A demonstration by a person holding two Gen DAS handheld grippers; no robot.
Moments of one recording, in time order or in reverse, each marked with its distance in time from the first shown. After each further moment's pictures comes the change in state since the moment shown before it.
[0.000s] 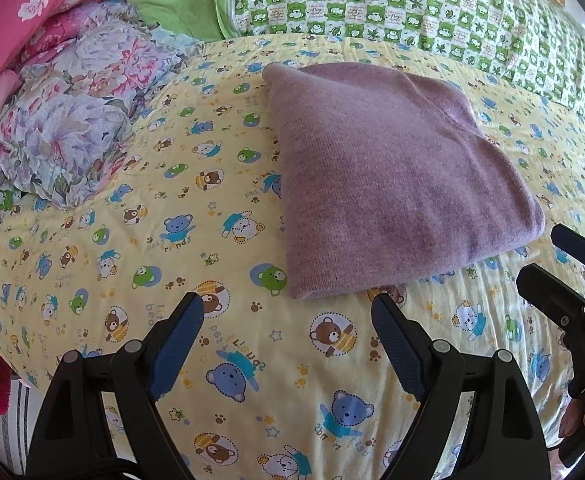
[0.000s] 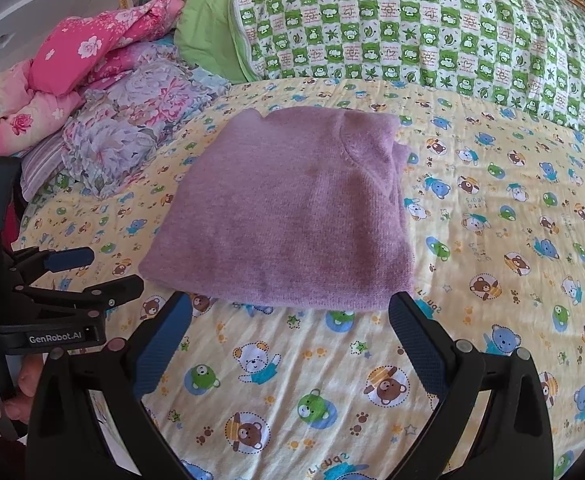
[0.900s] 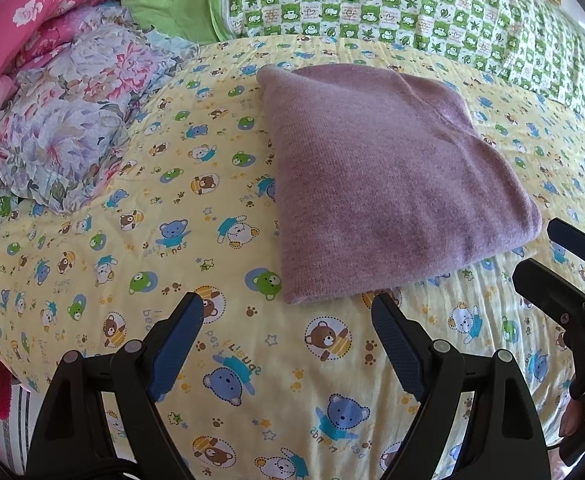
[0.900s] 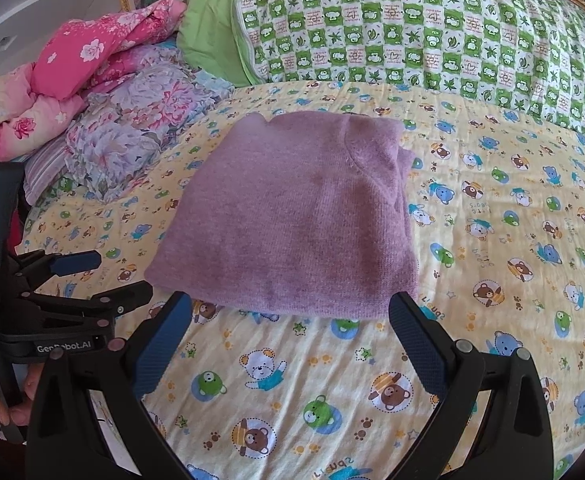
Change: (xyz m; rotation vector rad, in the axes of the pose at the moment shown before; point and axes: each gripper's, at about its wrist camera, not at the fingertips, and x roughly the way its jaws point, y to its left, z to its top) left arm 0.001 -0.004 0.003 0.012 0.001 -0.005; right arm -0.001 0.003 0.003 0.003 -0.007 0.009
